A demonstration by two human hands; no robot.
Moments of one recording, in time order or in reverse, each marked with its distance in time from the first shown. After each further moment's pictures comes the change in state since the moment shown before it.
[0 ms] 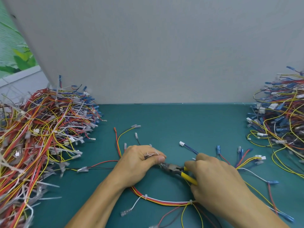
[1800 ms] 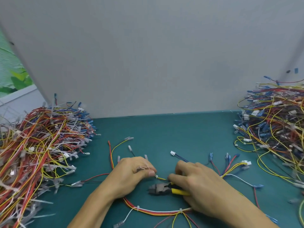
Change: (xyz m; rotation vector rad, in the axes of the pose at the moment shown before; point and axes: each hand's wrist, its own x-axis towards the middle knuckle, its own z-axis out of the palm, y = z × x) left_hand 0.001 0.006 -0.009 0.134 -0.145 -0.023; right_hand 0.006 0.030 0.010 -0.007 0.153 -0.417
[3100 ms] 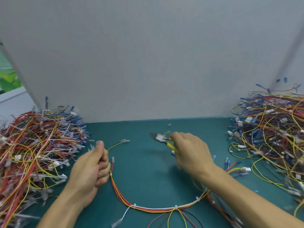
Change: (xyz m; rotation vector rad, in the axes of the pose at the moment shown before) left_hand -0.014 0.002 -0.046 -0.966 0.482 -0.320; right_hand 0.068 0.039 -0.003 -0.111 0.360 0.373
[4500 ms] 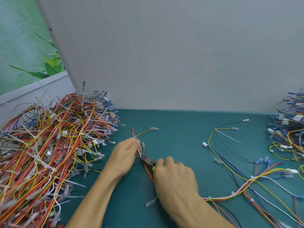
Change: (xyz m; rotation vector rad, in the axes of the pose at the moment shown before) left_hand 0.024 -0.031 -0.031 0.698 0.075 0.167; right_hand -0.040 -0.142 0.001 0.093 -0.427 -0.077
